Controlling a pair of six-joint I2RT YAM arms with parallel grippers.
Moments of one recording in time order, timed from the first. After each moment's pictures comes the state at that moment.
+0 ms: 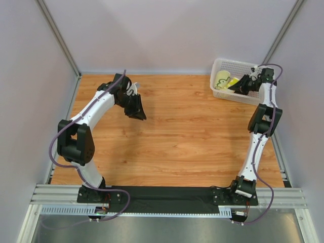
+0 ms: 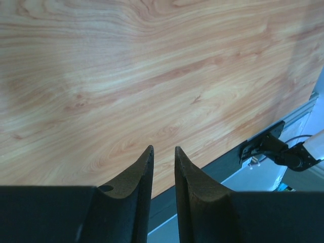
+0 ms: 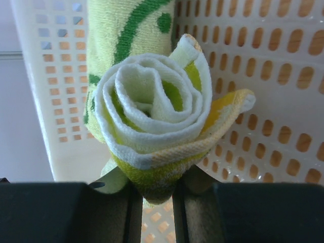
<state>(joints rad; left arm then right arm) -0.29 1.72 1.46 -0.88 0.52 -0.37 -0.36 2.72 2.52 -0.77 -0.90 0.33</state>
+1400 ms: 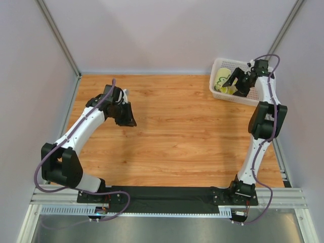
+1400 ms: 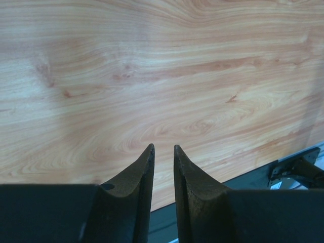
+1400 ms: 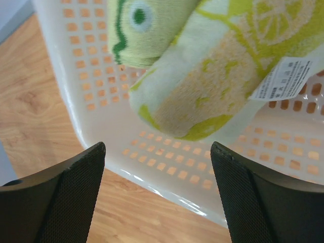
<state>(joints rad) -0.27 1.45 1.20 -0.79 0.31 -0.41 -0.25 2.28 2.08 -0.75 -0.51 0.34</state>
